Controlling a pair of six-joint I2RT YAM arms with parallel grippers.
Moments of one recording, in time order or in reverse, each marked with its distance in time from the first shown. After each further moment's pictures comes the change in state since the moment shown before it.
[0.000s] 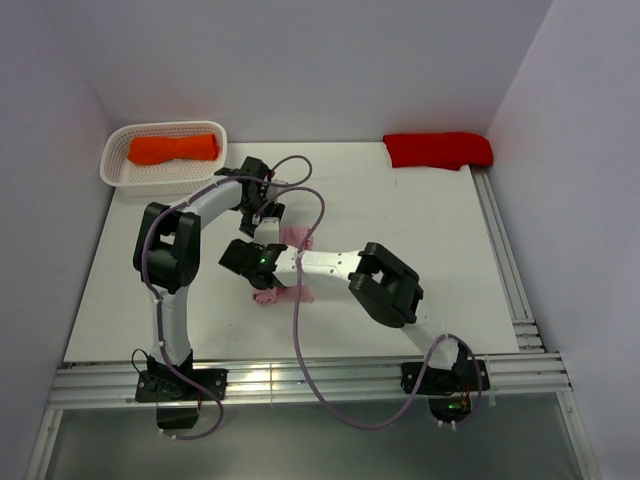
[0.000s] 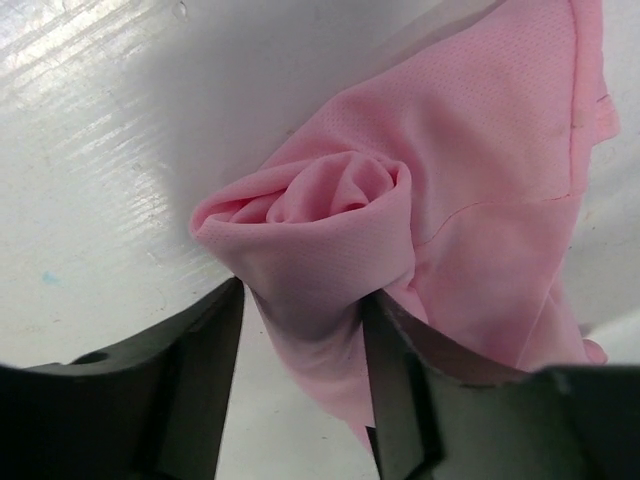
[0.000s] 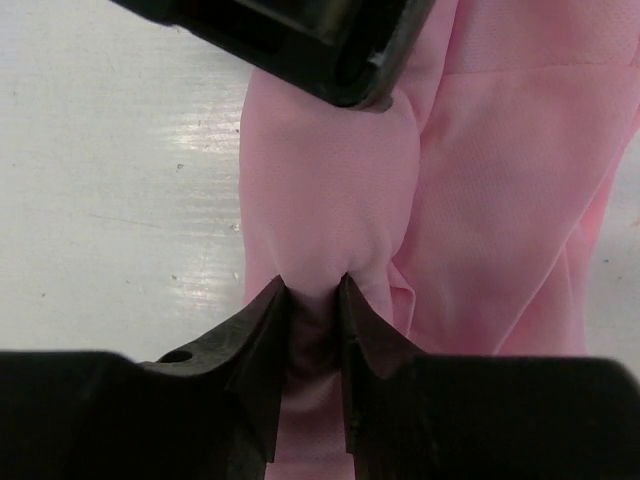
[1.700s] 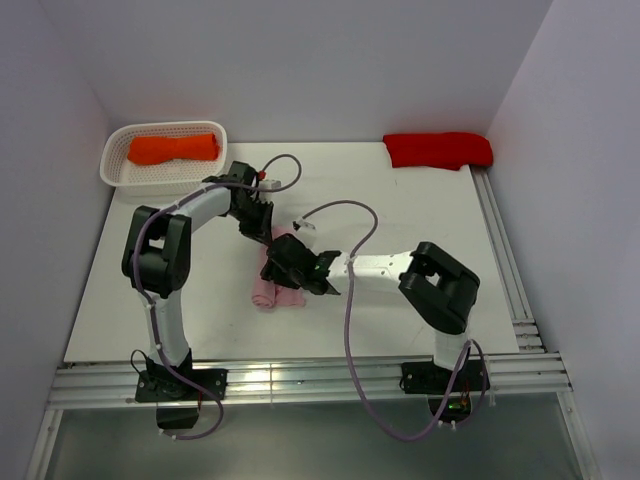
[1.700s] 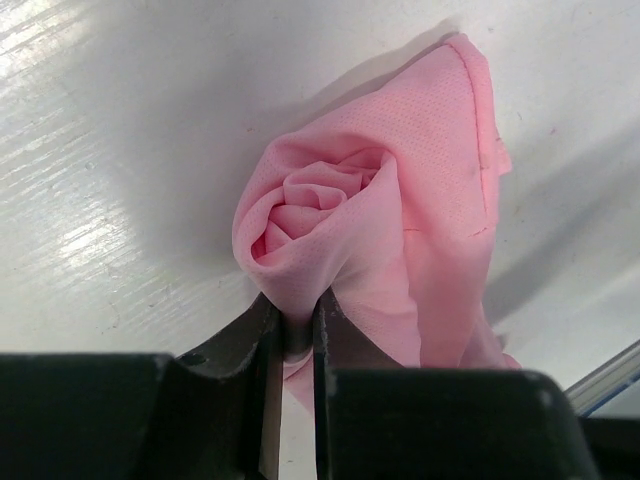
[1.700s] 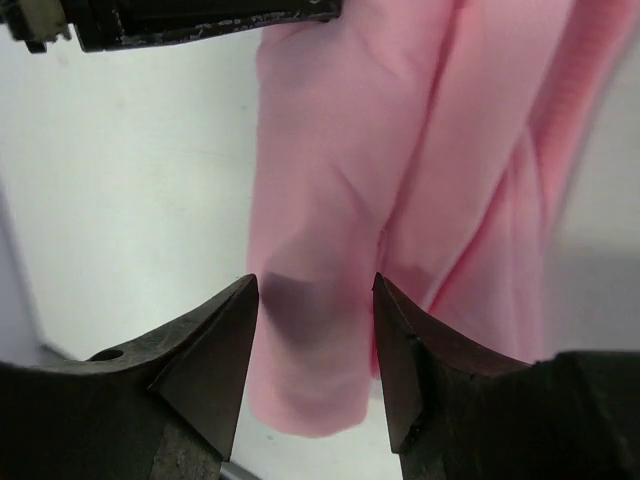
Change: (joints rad) left arm 0.061 -0.064 -0.139 0.148 0.188 -0.053; right arm -0.116 -0.396 -0.641 0.624 -0.365 0.179
